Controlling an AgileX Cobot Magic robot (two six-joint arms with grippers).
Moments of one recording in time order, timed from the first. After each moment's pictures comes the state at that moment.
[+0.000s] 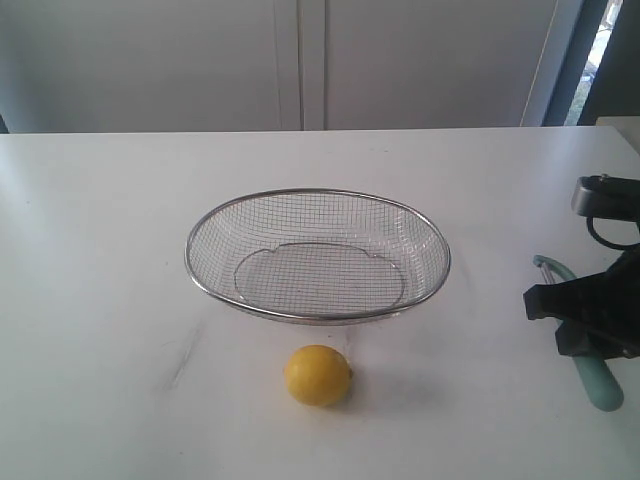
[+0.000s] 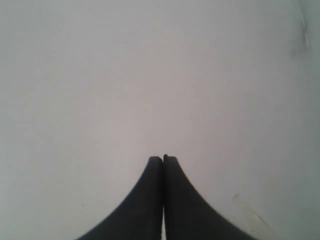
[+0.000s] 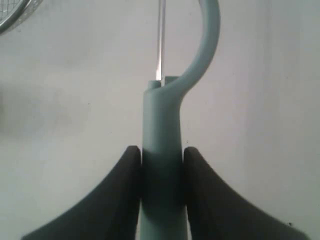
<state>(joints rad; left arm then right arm) 0.06 0.52 -0.61 -0.06 1.09 0.37 0.11 1.25 -0.70 0.18 0.74 0.01</state>
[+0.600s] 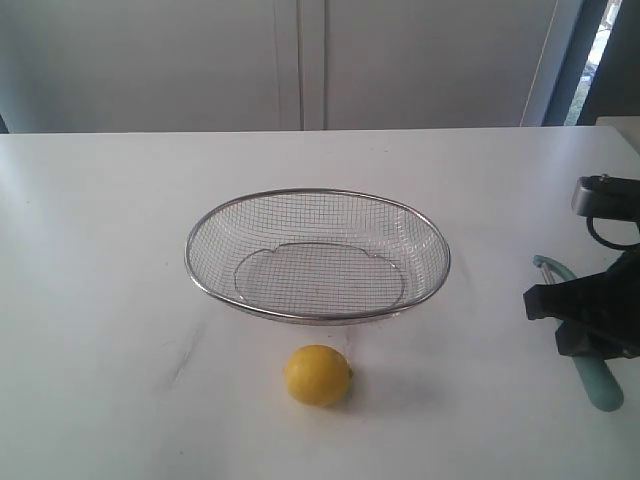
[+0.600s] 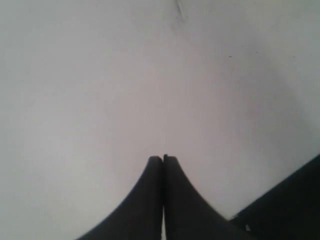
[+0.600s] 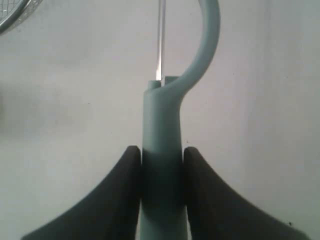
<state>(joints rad) -0.04 0.93 -0.78 -0.31 1.22 0.66 0.11 1.25 -0.70 0.18 0.74 0.01</state>
